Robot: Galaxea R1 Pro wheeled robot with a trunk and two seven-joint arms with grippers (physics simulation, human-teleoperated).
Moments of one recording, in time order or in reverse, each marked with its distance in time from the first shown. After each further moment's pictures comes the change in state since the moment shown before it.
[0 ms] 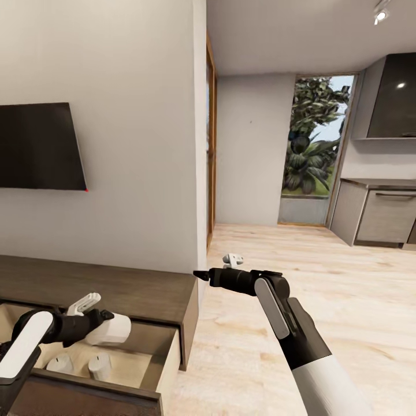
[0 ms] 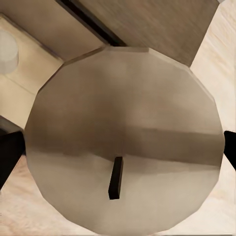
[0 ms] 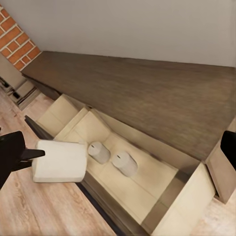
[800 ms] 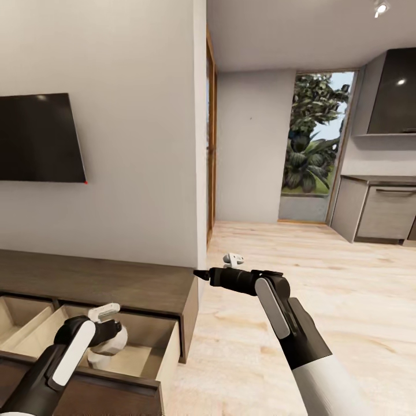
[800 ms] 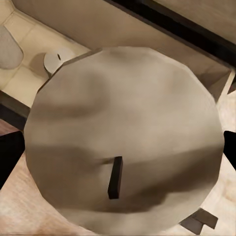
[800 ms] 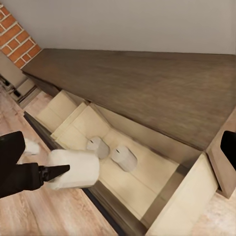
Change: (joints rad) left arm -0.004 -0.171 -0.072 0.062 -0.523 -0.096 0.000; right arm 0.000 0.000 -0.004 0.000 -0.012 0.000 0.002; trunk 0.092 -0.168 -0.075
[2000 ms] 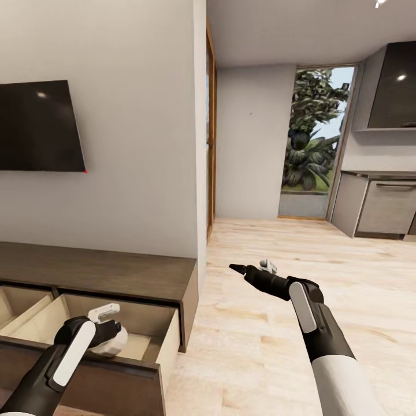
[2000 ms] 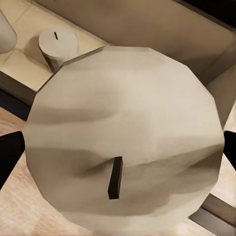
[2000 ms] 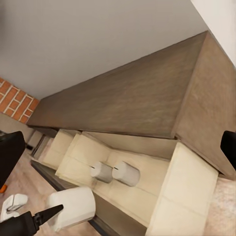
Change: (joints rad) left arm -0.001 -0.001 0.001 0.007 -0.005 -0.006 -0.004; right arm 0.000 -0.041 -0.365 0.164 0.000 -0.002 0.127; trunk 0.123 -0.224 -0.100
